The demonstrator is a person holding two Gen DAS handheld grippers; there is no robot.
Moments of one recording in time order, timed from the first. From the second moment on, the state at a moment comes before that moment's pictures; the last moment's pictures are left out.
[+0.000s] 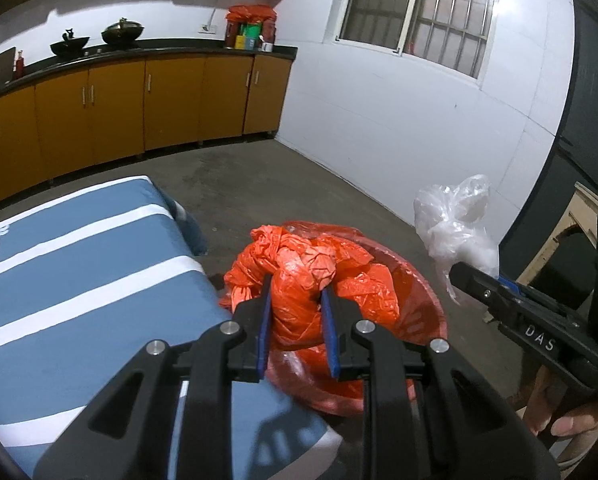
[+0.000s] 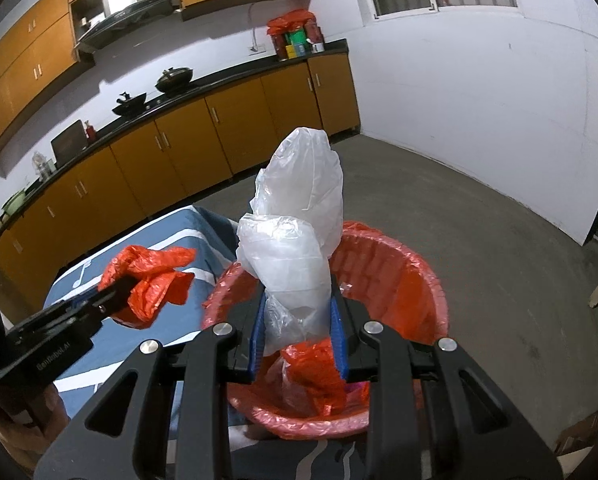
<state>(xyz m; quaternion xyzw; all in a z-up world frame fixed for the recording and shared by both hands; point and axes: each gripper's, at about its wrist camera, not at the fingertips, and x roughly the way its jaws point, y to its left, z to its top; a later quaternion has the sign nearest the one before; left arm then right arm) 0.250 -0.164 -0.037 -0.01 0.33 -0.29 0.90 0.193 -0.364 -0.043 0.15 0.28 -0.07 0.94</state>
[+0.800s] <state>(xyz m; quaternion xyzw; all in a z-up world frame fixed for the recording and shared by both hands) 0.258 -0.149 -0.068 -0.01 0.34 -0.25 0.91 0.180 -0.383 -0.050 0.17 0.27 -0.12 0.94</state>
